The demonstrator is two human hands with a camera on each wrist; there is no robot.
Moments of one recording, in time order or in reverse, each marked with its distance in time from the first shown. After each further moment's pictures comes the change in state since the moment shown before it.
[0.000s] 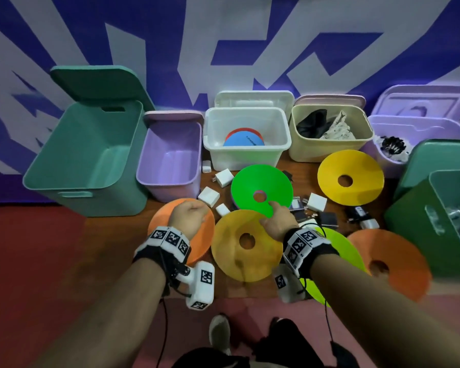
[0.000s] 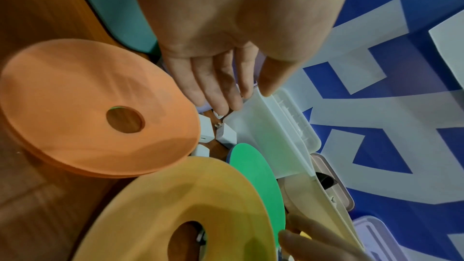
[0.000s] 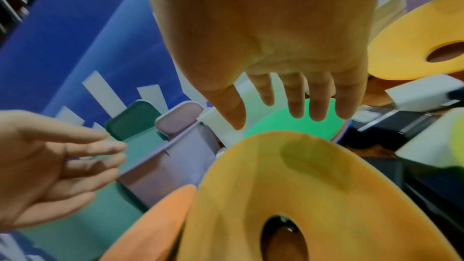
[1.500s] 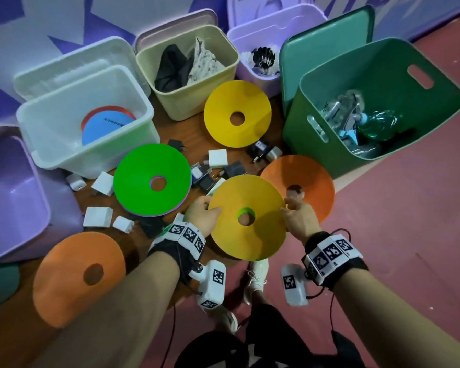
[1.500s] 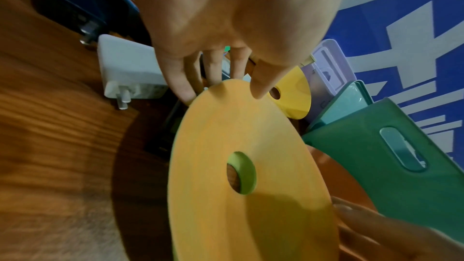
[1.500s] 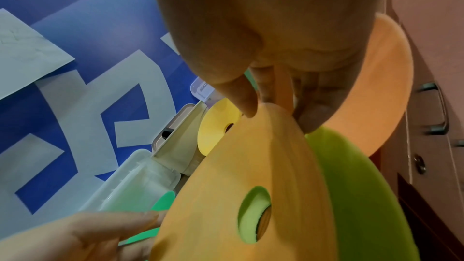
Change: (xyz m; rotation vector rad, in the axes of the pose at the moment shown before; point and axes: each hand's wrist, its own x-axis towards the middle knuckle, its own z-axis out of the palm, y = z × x) left_hand -0.011 0.010 0.227 0.547 -0.575 0.080; right_hand -0.063 0.220 -0.016 0.804 0.308 0.529
